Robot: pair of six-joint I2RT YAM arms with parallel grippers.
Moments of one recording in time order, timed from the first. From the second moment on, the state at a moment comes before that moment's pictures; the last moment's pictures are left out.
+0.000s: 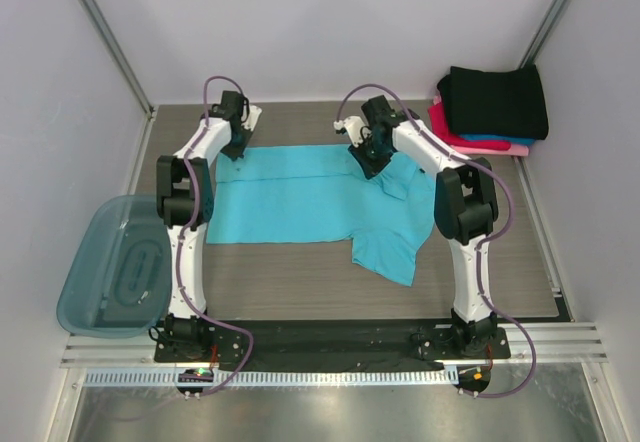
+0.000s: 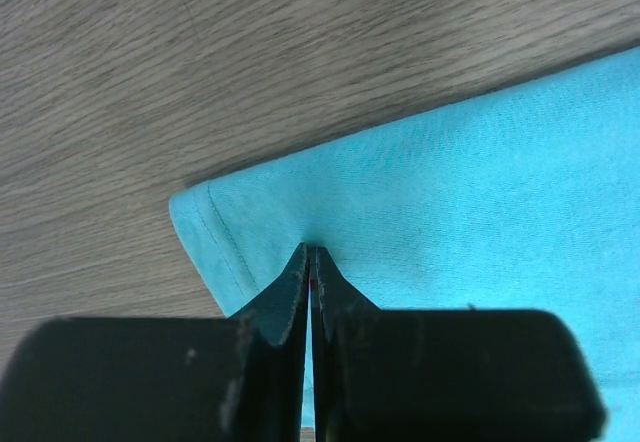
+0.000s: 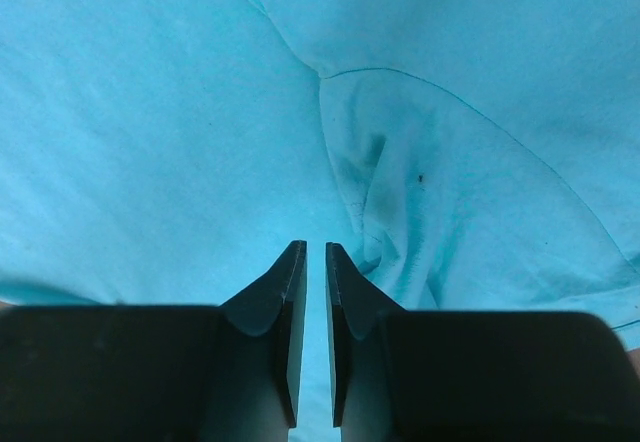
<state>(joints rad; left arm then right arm) -0.12 2.38 2.01 -0.71 -0.12 0.32 0.38 2.17 1.86 -0.86 -0.18 -0.45</state>
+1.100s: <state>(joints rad) -0.13 2.39 2.01 -0.70 -0.14 0.34 0.35 2.28 1.89 -0.87 -0.14 -0.46</state>
